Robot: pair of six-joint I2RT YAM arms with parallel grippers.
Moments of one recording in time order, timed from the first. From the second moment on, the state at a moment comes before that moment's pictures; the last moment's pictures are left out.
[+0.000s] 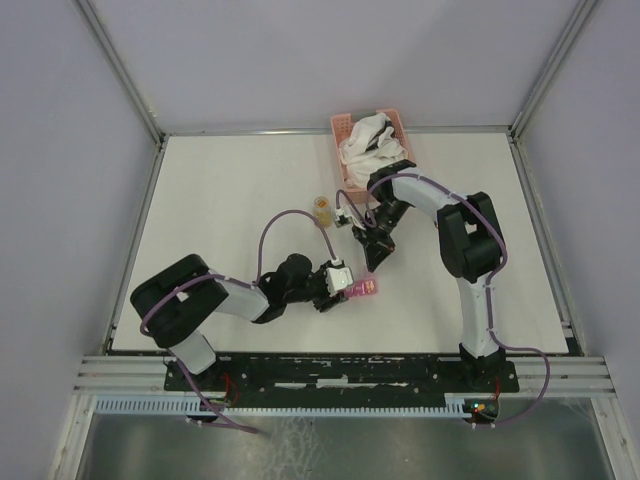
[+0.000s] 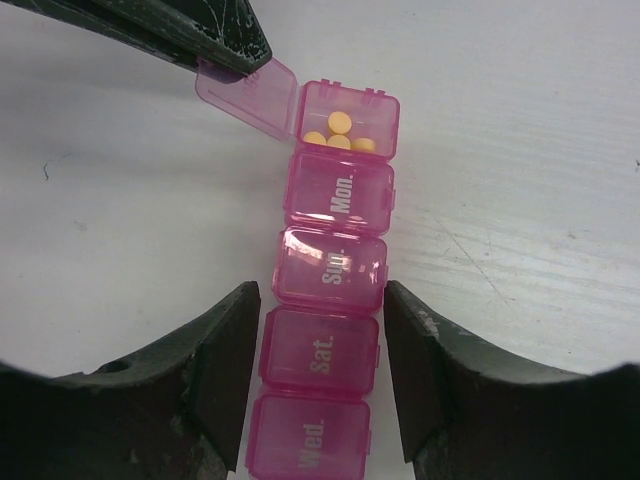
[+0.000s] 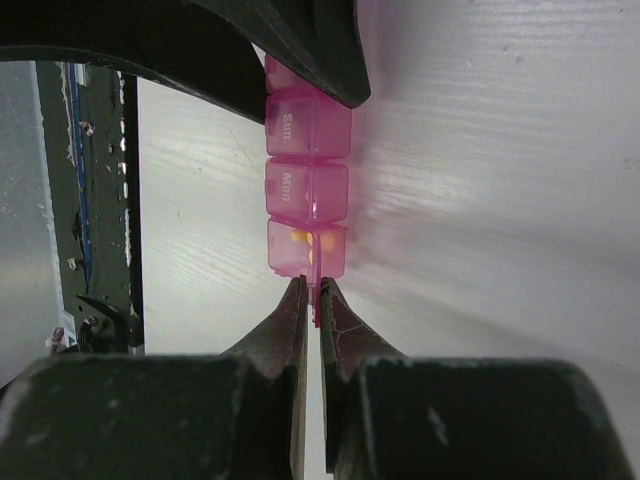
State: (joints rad) left arm -0.87 1.64 0.46 0.71 0.33 0.36; right arm 0.44 2.16 1.68 -1.40 -0.75 -1.20
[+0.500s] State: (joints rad) left arm -0.87 1.67 0.50 0.68 0.34 0.36; right arm 0.43 2.19 1.73 -1.45 -0.78 -1.21
